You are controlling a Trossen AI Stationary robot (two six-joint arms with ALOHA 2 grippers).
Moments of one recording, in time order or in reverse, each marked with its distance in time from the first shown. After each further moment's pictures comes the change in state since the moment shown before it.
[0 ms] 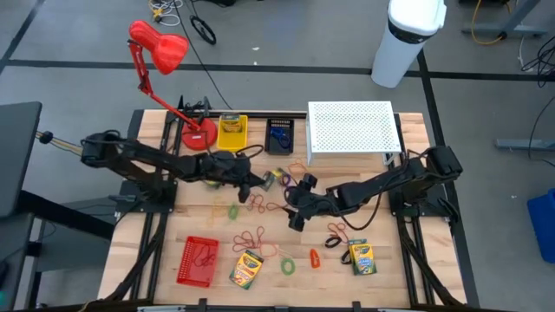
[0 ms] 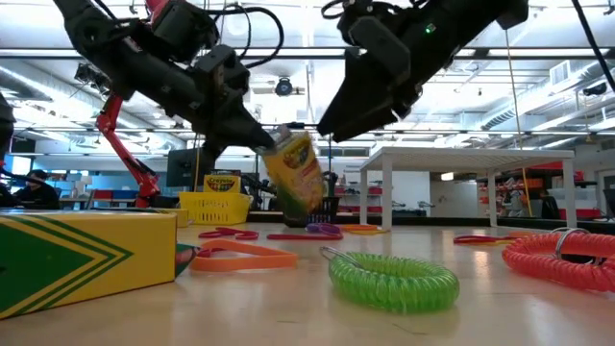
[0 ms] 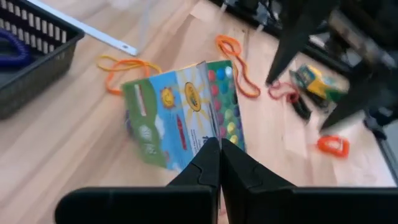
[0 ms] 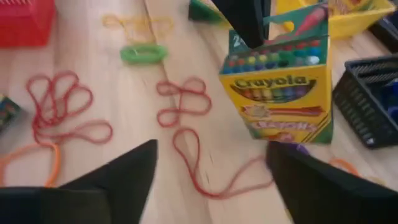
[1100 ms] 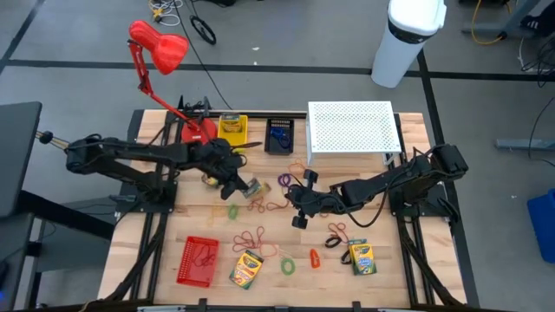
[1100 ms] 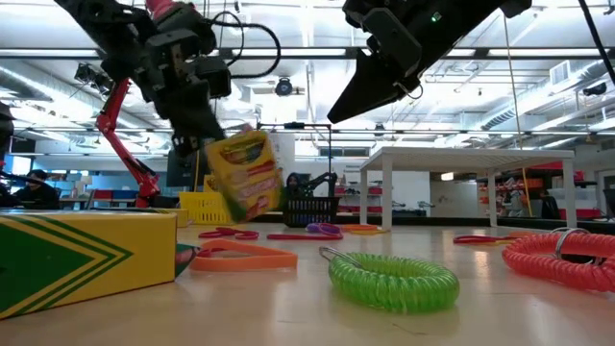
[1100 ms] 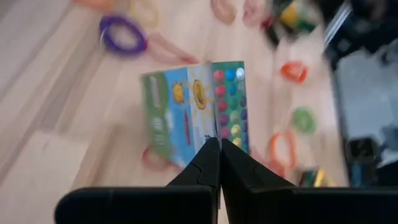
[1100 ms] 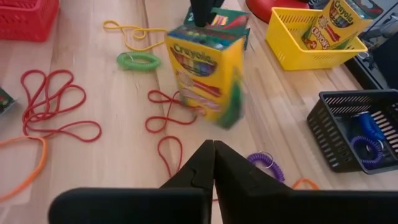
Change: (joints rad) left arm 0.142 -0.162 0.084 -0.537 0.339 0.079; right arm -0.002 -0.046 -0.001 -0.009 0.021 -0.146
